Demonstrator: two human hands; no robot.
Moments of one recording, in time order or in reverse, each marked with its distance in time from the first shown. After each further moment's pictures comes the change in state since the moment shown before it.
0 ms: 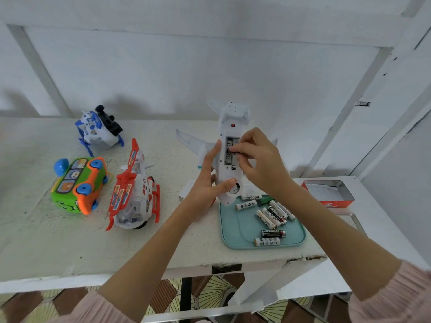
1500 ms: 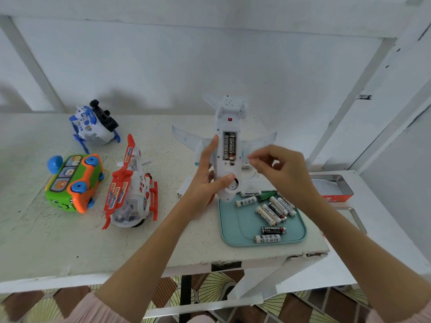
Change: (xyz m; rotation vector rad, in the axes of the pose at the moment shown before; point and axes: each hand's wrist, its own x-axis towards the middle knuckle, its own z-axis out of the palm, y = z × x) left_hand 0.001 -0.002 0.000 -0.097 -0.009 -0.007; right_hand -0.028 0.002 -0.027 0.300 -0.043 0.369
